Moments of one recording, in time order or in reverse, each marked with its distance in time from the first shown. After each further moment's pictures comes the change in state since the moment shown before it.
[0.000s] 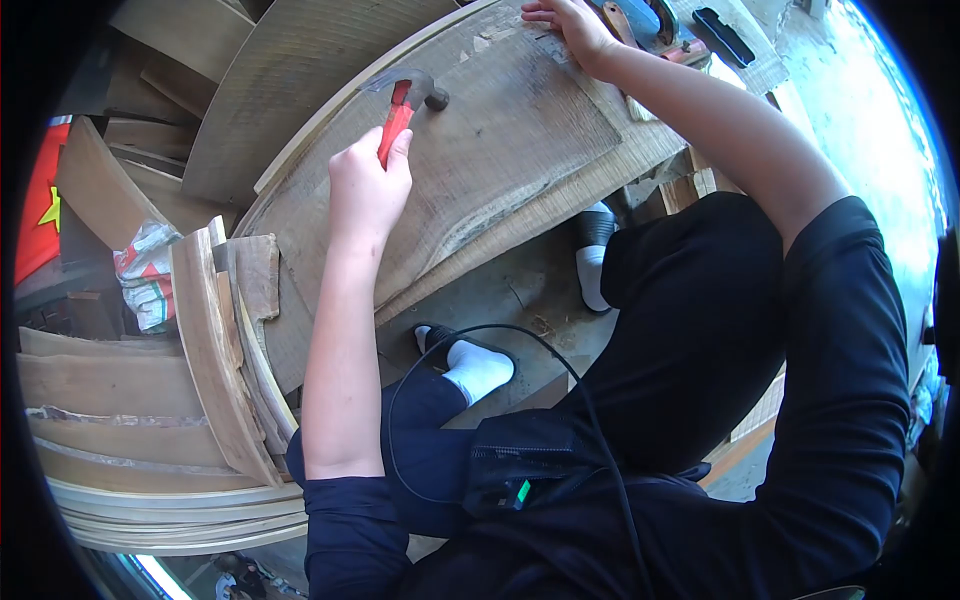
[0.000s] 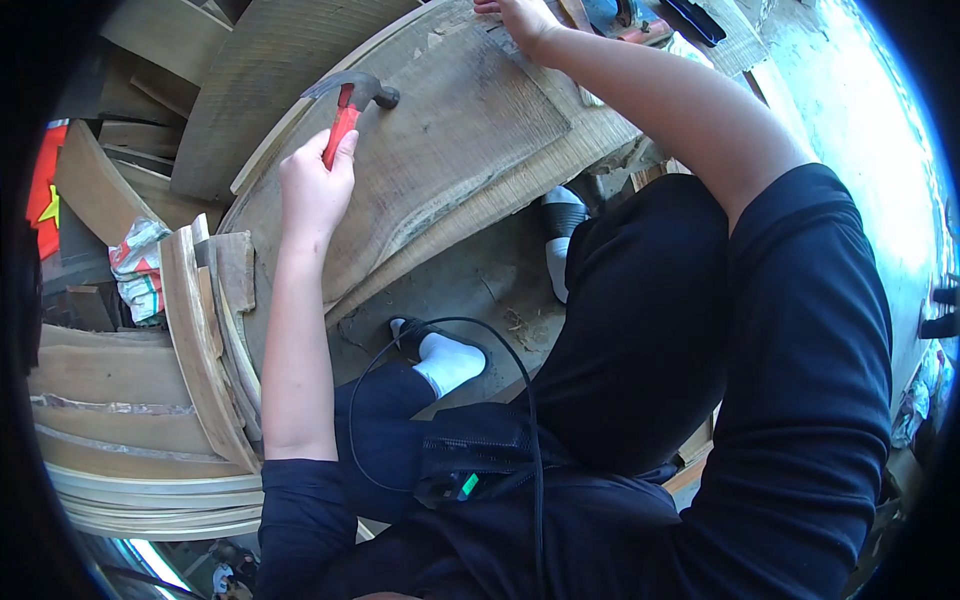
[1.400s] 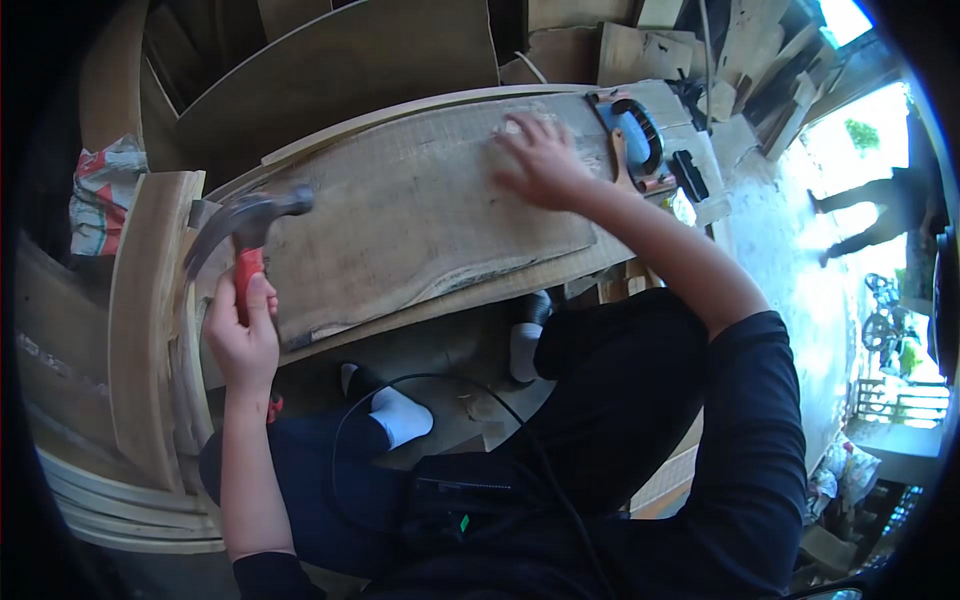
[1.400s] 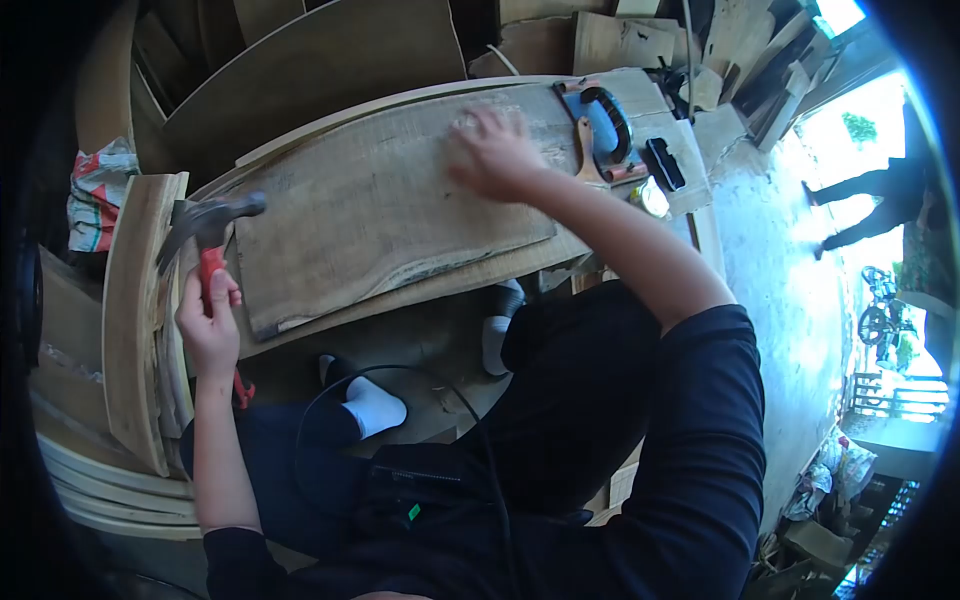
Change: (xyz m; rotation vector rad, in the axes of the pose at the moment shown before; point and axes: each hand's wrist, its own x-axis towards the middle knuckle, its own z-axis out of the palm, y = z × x) left_hand -0.150 -0.077 -0.109 -0.341 0.403 -0.277; right_hand -0.082 -0.039 0.087 -1.884 -0.593 -0.516
